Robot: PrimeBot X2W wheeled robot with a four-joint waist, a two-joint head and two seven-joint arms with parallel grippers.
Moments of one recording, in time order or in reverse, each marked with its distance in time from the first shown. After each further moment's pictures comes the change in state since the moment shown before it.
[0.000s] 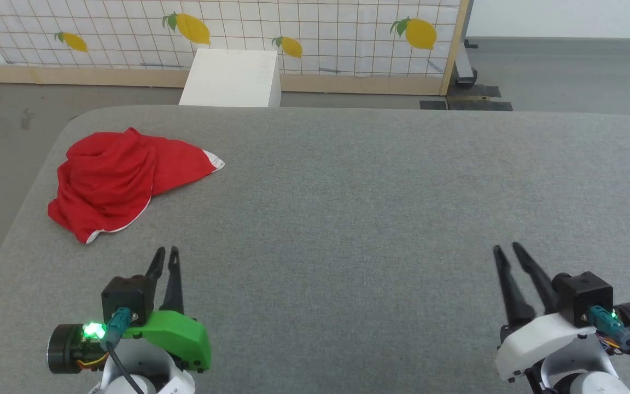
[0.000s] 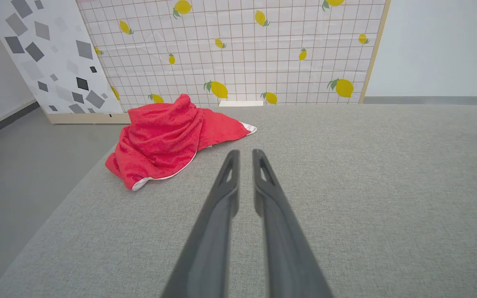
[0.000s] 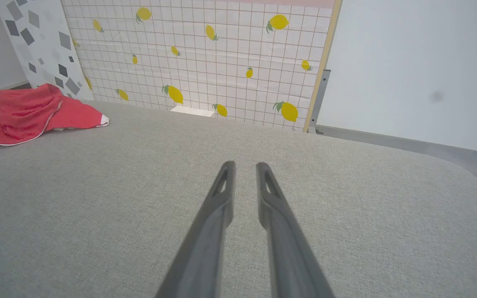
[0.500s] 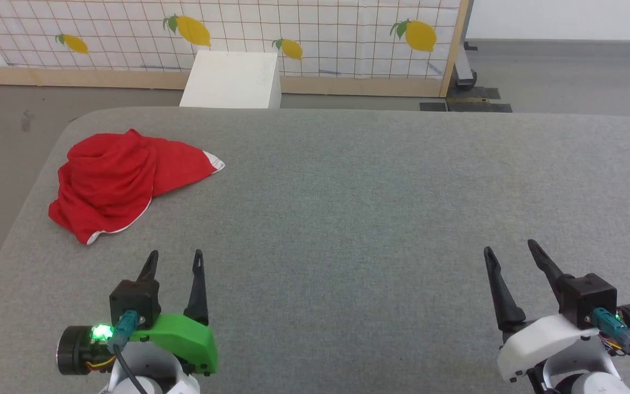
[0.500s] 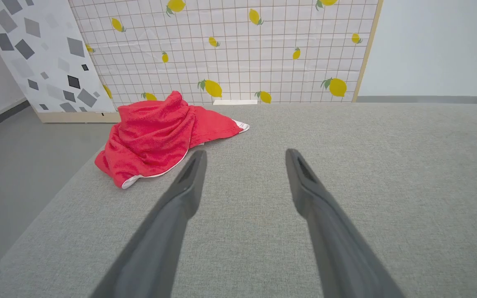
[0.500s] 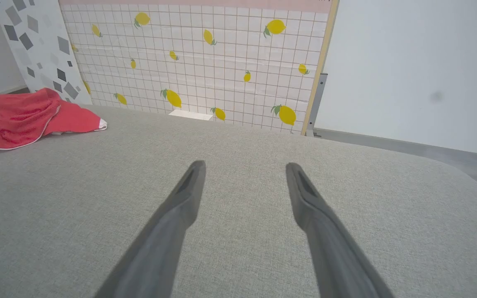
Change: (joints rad) left arm -0.002 0.000 -0.021 0.027 -0.014 0.000 -0.021; right arm 0.000 0.000 -0.008 0.007 0.001 0.000 -0.020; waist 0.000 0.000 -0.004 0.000
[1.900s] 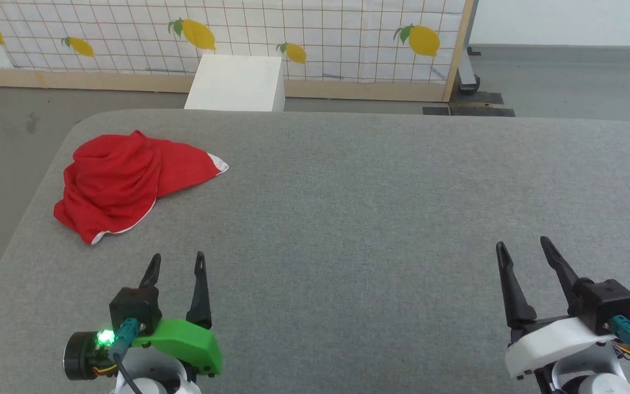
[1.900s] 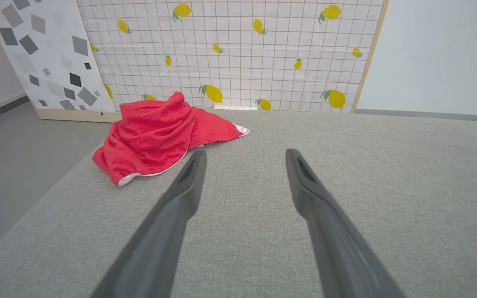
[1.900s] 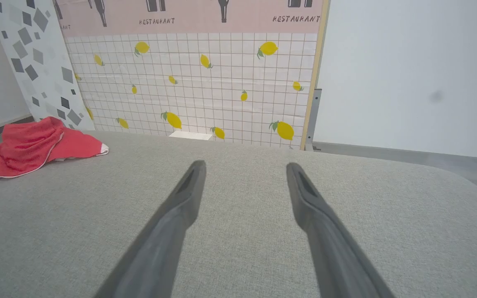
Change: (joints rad) left arm -0.010 0.013 -0.033 0.064 -0.067 0.034 -0.086; right arm 0.001 0.000 -0.025 0.020 0.048 0.000 -0.086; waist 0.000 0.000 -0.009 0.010
